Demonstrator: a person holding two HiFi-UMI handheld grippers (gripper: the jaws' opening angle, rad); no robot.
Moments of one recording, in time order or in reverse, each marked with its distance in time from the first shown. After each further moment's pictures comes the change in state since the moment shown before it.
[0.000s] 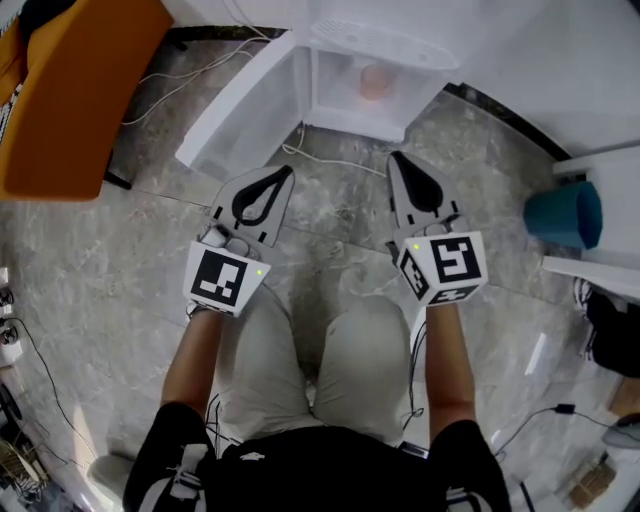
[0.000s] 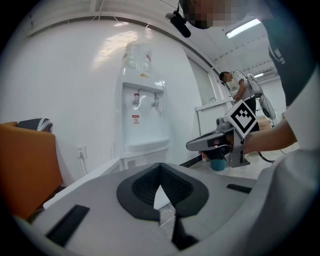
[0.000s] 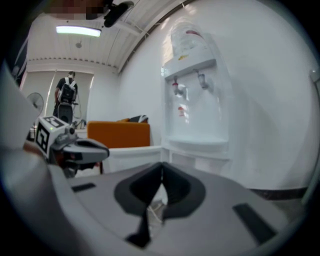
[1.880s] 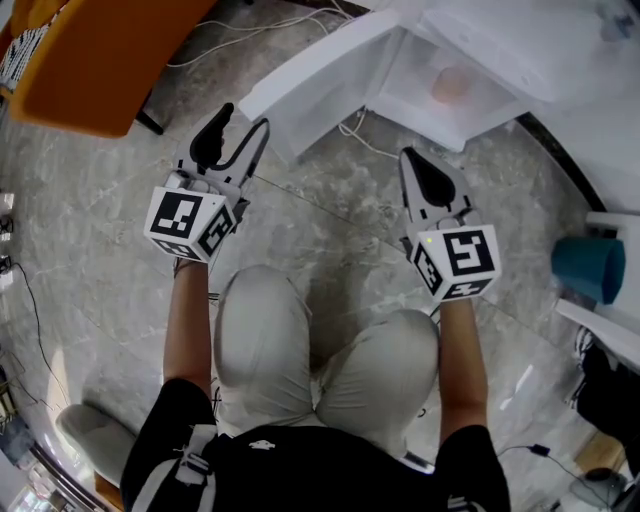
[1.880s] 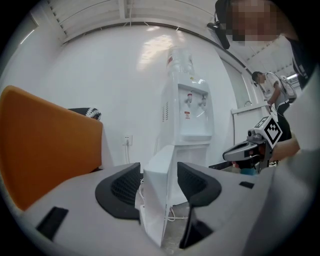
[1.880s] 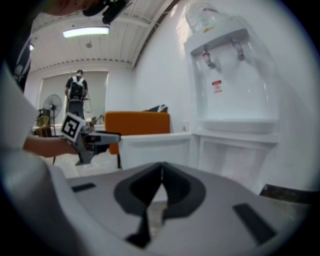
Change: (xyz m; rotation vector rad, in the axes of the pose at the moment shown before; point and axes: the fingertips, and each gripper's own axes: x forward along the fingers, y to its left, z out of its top) left arm -0.082 0.155 -0.061 -0.154 -0.029 0.326; right arm 0.066 0.080 -0.042 -0.045 0.085 0.214
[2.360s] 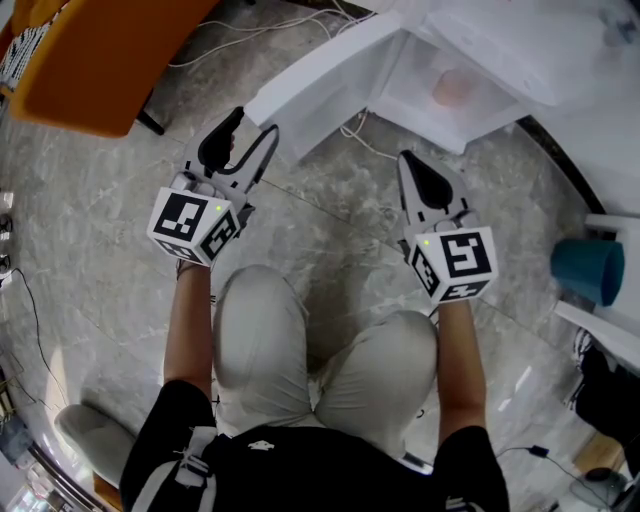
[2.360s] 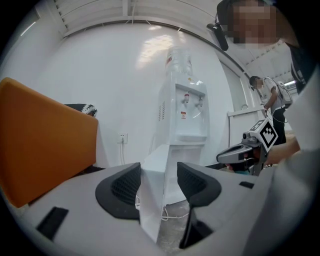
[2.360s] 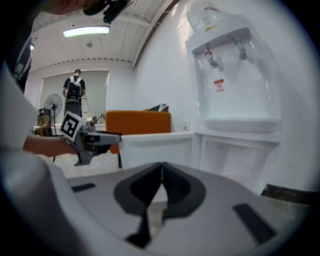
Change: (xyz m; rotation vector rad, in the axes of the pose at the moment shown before) left arm 0.001 -0.011 -0.004 -0.033 0.006 -0.055; right arm 0.004 0.006 -0.002 -0.003 0.008 0.009
